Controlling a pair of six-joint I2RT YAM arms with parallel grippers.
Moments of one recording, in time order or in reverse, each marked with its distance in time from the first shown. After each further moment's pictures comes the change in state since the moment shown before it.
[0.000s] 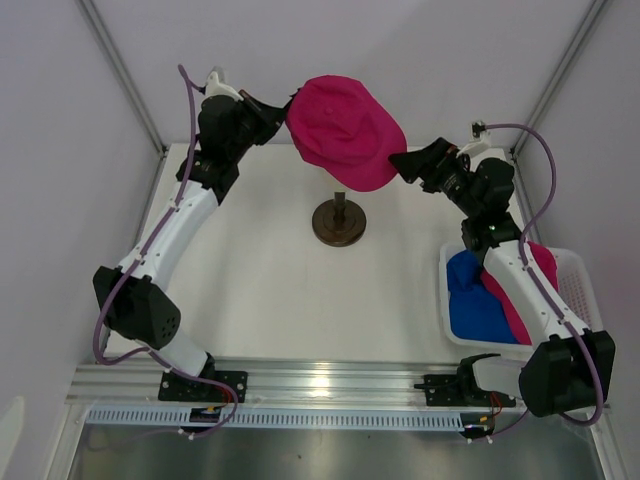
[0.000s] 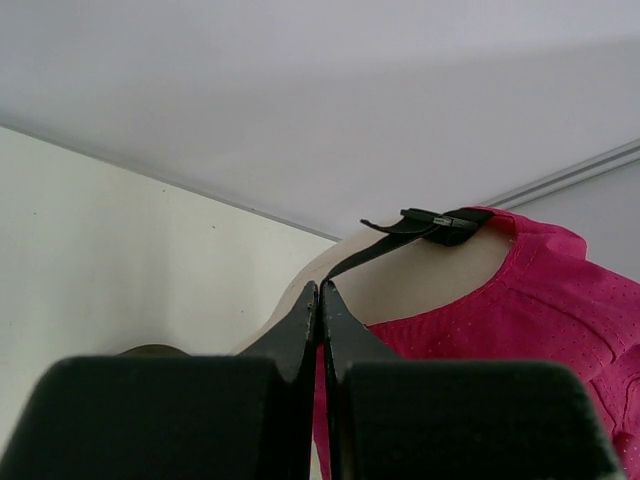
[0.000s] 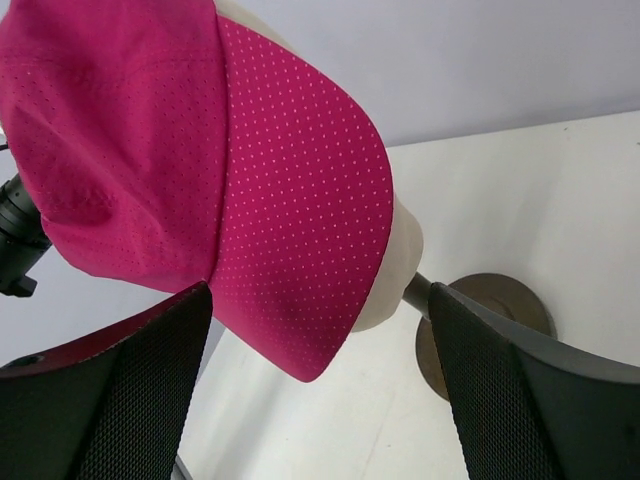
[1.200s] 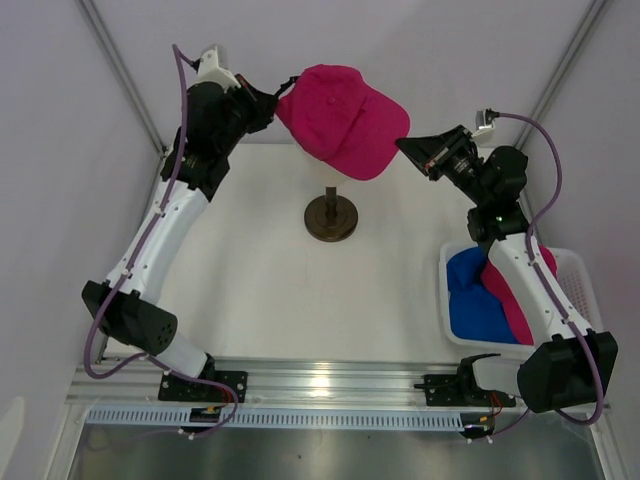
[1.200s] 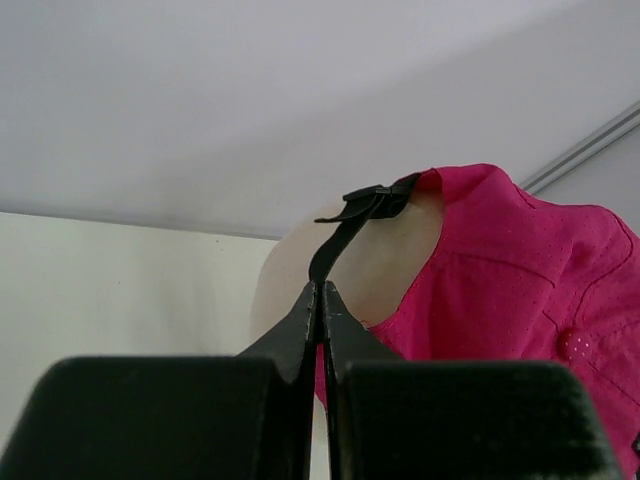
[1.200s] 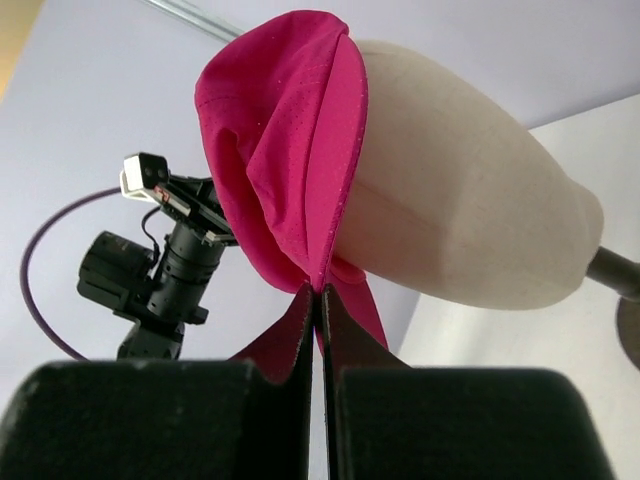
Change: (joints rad) left arm -0.014 -0.041 0.114 -0.095 -0.017 0.284; right arm -0.017 0.024 0.104 0.051 -0.126 0.449
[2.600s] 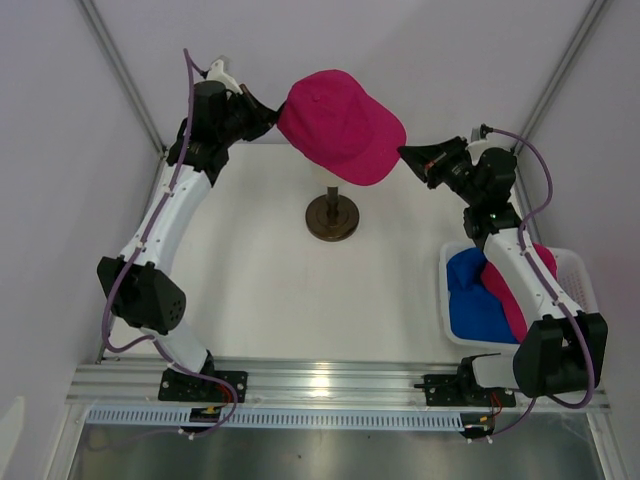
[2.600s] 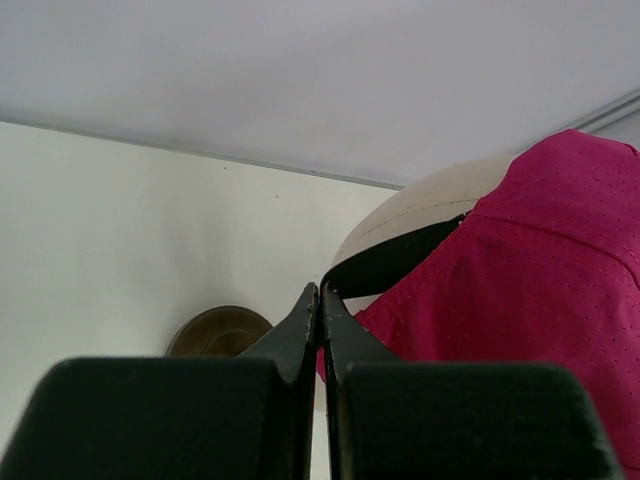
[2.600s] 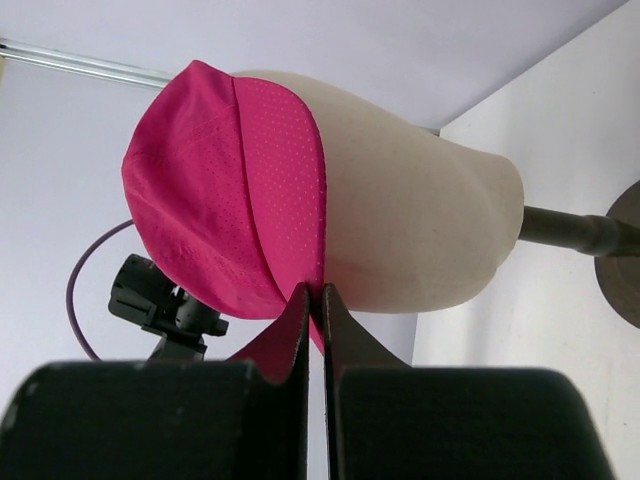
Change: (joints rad) left arm 0.100 0.134 0.051 -0.111 0.182 -0.056; right arm -0.039 0.077 -0.036 -0.047 0.034 0.136
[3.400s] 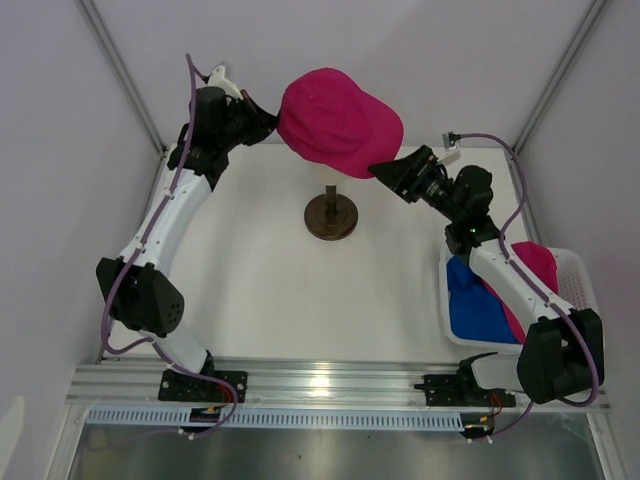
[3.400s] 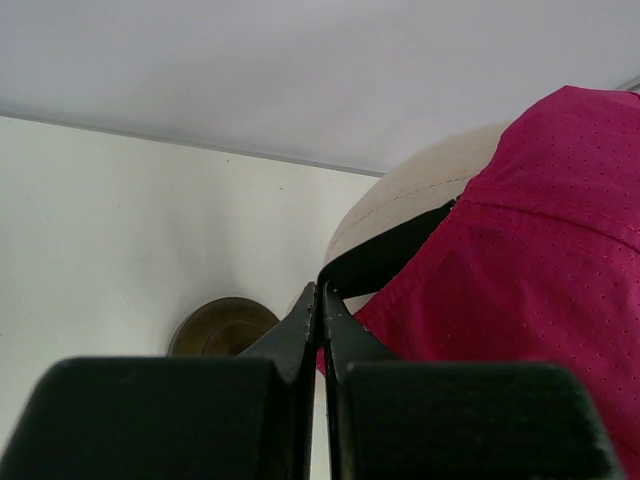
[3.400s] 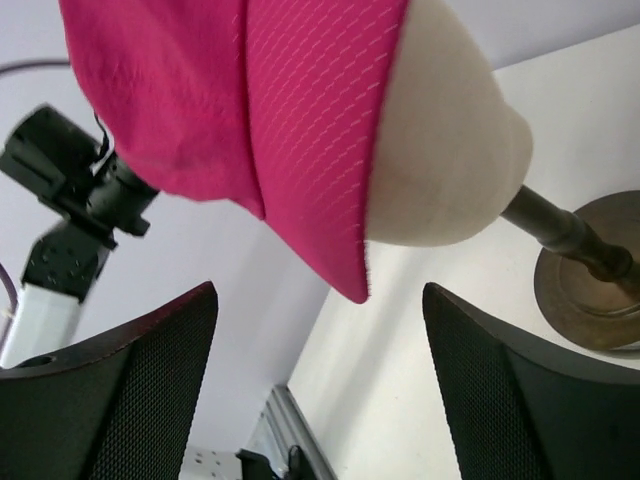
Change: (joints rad) left arm 0.004 -0.020 -0.066 0.045 0.024 0.018; right arm 0.111 -0.024 -0.140 0.172 -0.031 -0.301
